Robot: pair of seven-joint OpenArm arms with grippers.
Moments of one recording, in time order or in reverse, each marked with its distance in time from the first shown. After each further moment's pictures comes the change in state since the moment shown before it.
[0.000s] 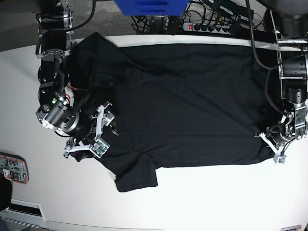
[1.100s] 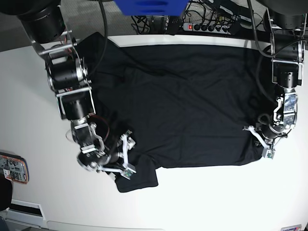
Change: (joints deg) left arm 10.6 2.5 0.1 14.3 0.5 1.5 -6.4; right arm 32.1 -11.8 -12.1 -70.0 -23.8 -0.4 23.7
